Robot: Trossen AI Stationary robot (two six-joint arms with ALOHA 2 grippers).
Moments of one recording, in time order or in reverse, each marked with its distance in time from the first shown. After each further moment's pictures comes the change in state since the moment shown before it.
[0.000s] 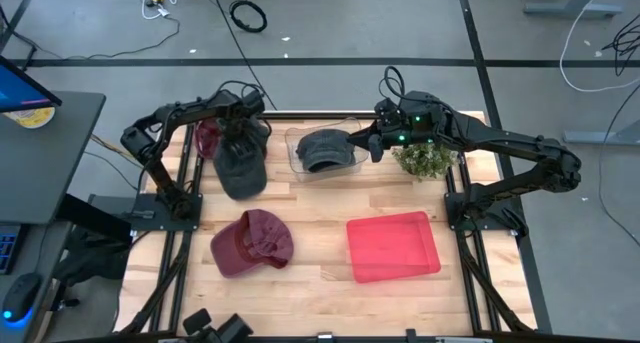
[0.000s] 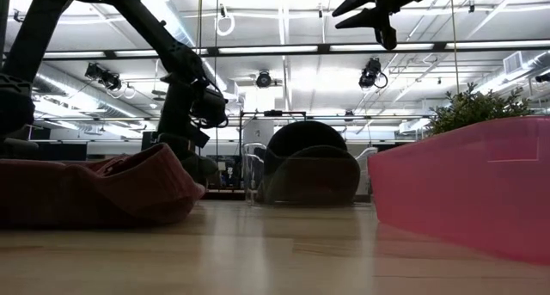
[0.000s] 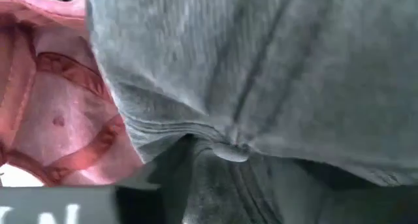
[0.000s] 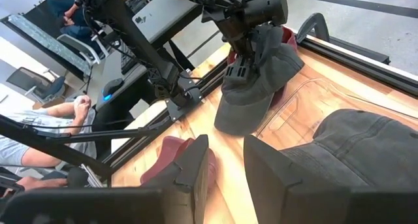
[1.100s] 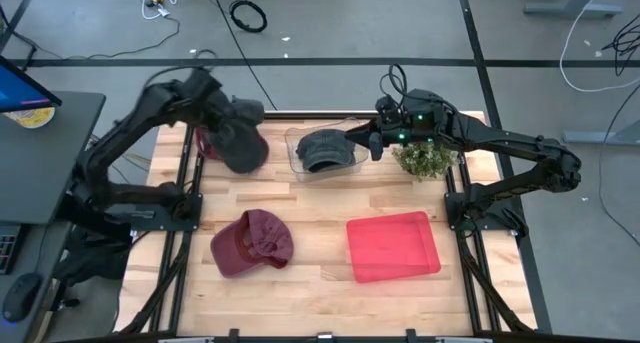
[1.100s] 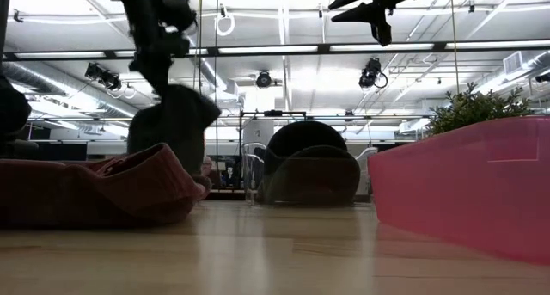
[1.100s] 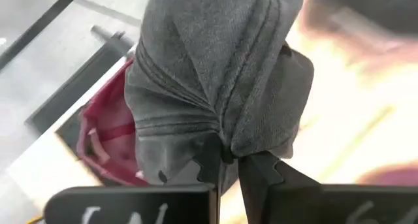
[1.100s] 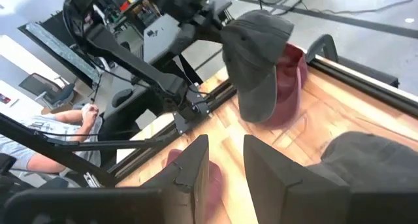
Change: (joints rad) left arm -0.004 -0.548 0.156 -0.192 0.191 -0.189; right arm 0.000 0.000 0.000 0.070 -0.002 -0.023
